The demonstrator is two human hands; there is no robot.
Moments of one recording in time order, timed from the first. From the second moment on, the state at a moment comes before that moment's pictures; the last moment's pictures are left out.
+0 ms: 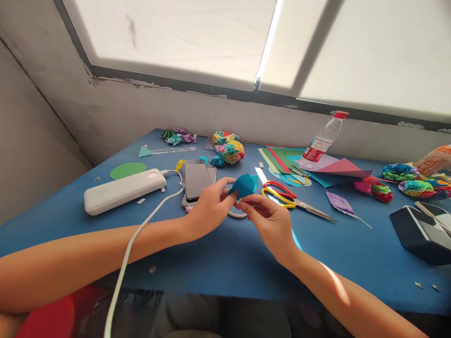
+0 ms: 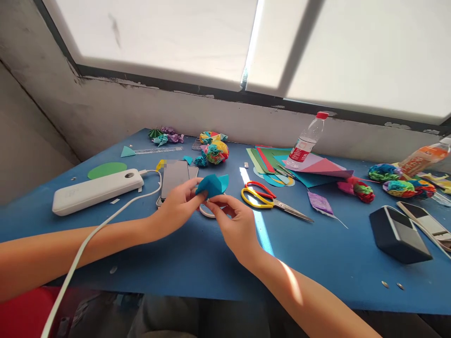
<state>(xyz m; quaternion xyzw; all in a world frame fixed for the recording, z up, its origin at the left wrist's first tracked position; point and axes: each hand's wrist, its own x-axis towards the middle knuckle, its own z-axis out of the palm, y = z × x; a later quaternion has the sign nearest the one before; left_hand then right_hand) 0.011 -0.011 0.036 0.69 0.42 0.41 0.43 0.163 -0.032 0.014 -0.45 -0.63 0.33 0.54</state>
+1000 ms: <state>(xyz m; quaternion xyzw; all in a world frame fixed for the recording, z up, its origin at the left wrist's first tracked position) 0.010 -0.008 0.019 0.70 0.41 0.39 0.42 0.165 -0.031 0.008 -0.45 -0.66 0.22 0.56</state>
